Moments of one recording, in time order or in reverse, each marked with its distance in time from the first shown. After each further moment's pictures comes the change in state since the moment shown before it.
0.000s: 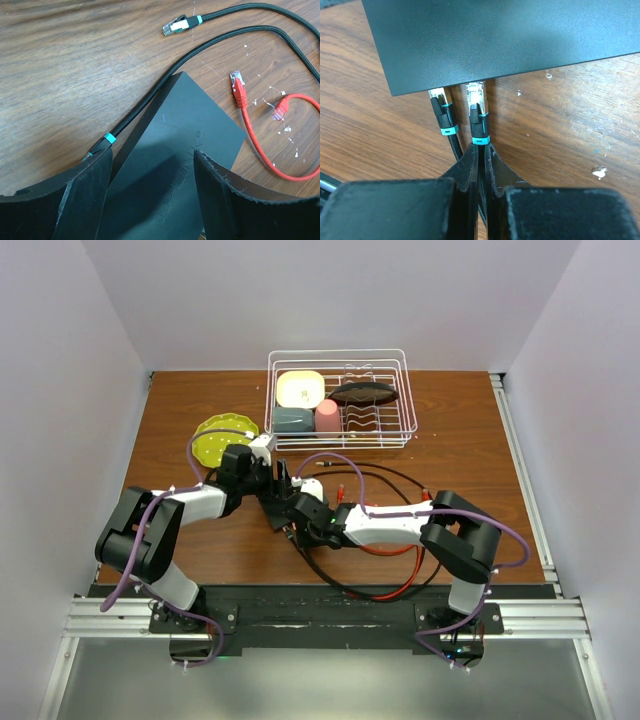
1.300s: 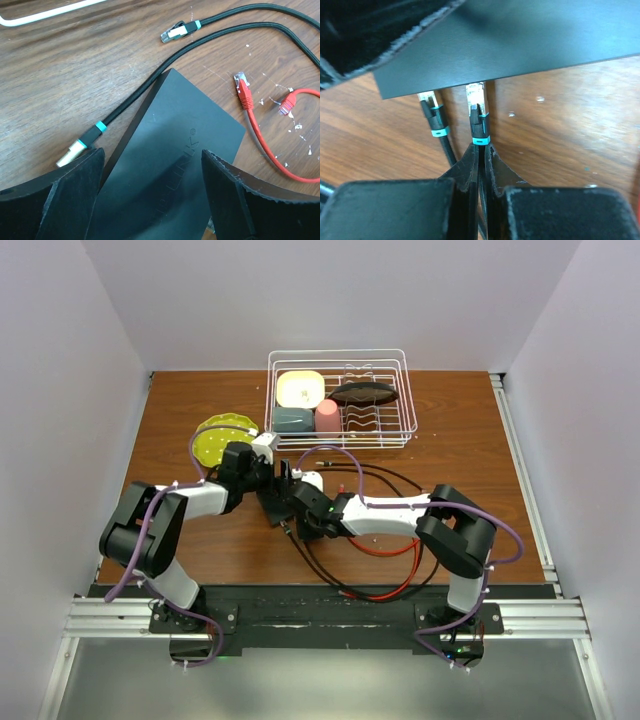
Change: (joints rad) left arm 0.006 0.038 0.023 0.023 0.027 0.079; right arm -0.053 0.036 0.070 -0.048 -0.050 -0.027
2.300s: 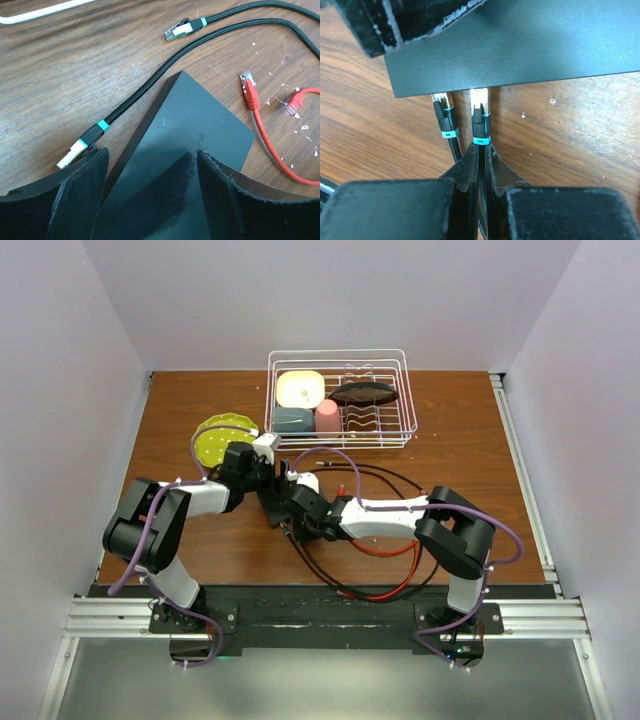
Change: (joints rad) left arm 0.001 0.034 0.011 0.008 0.002 0.006; right arm 0.022 -0.001 -0.003 0.034 0.013 -0.019
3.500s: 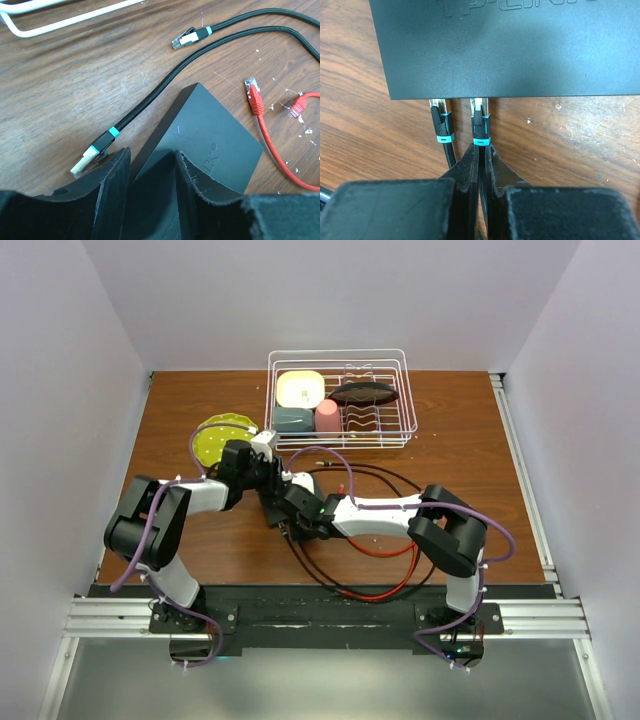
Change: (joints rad) left arm 0.016 0.013 0.011 0.005 0.023 0.016; right arm 0.010 0.048 0.069 -0.060 0.024 -0.010
